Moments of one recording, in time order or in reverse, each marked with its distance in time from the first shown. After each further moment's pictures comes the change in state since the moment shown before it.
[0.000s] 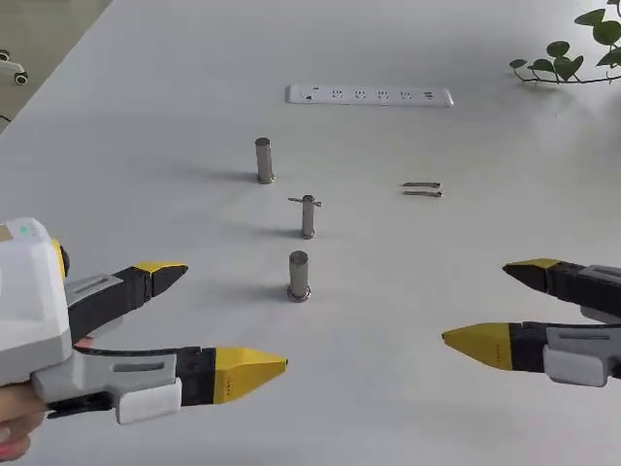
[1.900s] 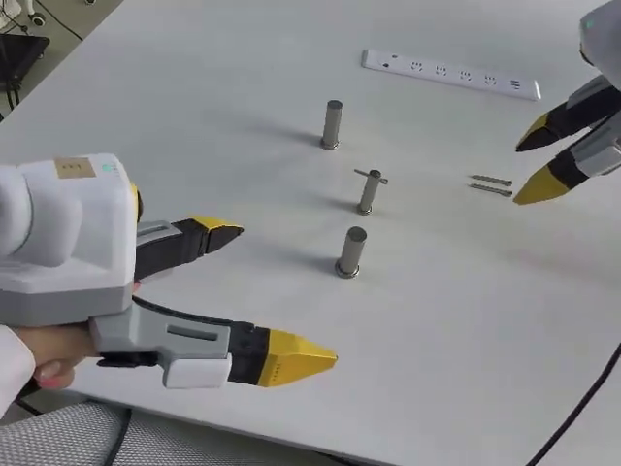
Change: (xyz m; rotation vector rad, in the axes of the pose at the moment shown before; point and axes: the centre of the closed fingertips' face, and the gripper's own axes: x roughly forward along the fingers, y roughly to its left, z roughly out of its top) left arm -0.002 -0.006 -0.008 -0.020 -0.001 -0.020; right arm 0.091 -0.119 0.058 -0.598 0.665 0.285
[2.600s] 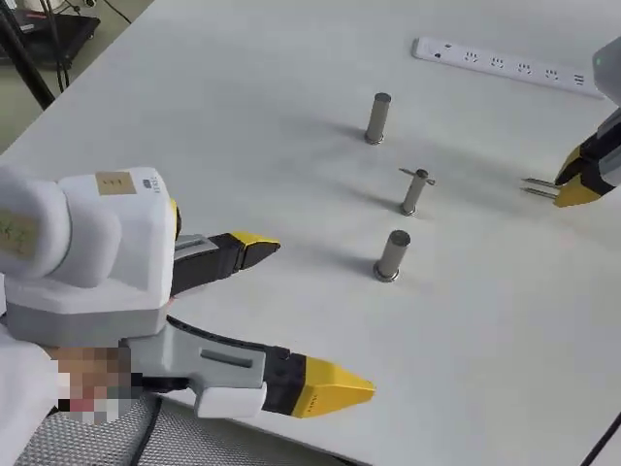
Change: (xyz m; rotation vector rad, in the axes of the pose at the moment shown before) left arm -0.006 -0.003 -0.007 -0.046 0.023 0.014; right arm 0.037 -0.031 -0.027 -0.018 0.159 0.003
